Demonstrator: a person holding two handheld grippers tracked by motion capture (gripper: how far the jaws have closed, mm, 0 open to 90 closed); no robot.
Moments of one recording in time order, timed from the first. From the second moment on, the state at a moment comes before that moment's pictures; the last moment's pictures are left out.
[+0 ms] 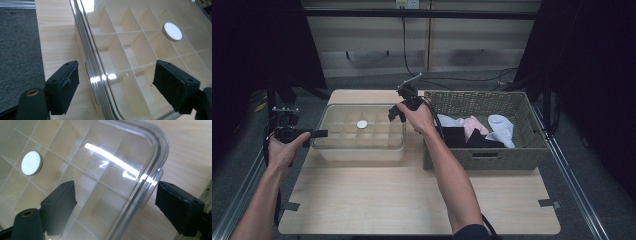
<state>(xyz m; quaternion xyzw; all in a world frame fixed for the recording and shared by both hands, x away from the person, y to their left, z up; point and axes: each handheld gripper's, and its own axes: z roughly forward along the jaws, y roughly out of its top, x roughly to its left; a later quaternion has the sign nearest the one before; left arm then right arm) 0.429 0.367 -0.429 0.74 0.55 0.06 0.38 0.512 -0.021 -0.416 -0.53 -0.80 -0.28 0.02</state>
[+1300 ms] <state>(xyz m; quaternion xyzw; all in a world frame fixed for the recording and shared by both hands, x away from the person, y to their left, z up) 0.457 0.359 -0.436 0.74 0.55 0.04 0.39 0.513 -0.022 -0.417 -0.55 -0.79 -0.27 0.02</state>
